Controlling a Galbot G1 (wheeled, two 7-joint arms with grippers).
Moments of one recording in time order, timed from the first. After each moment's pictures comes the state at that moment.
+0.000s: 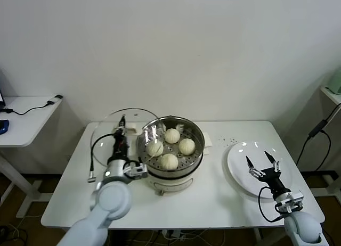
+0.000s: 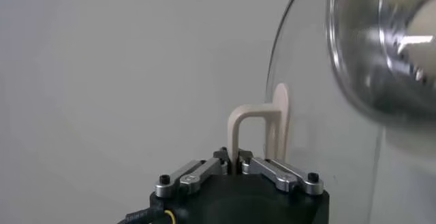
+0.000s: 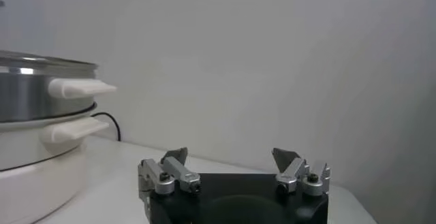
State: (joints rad) left arm 0.97 -1.14 -0.02 -1.97 1.32 0.73 0.22; right arm -1.27 1.09 0.61 1.46 0.36 0.26 -0.28
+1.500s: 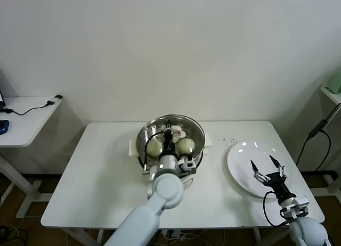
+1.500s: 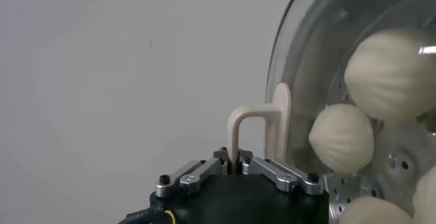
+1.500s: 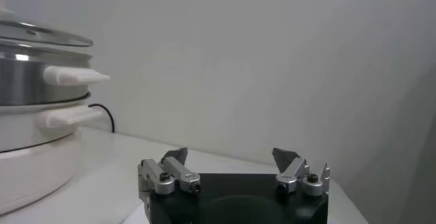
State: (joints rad) left arm 0.83 -1.45 0.16 -1.69 1.47 0.74 0.29; right arm -1.30 1.10 0.65 1.45 0.35 0.28 -0.30
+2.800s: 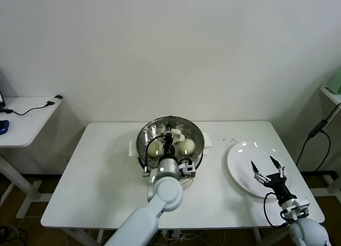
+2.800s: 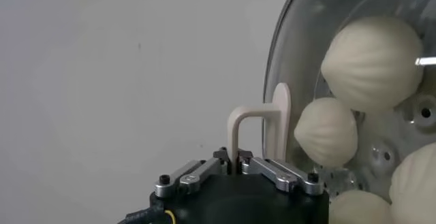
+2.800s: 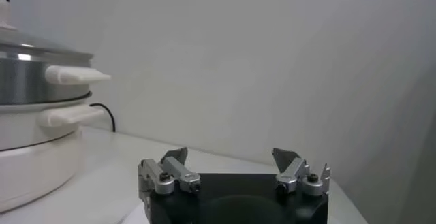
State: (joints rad) left arm 0.83 -1.44 0.18 -1.65 1.48 0.74 0.26; right arm -1.31 1.10 0.67 1.45 0.34 0.29 -0.31
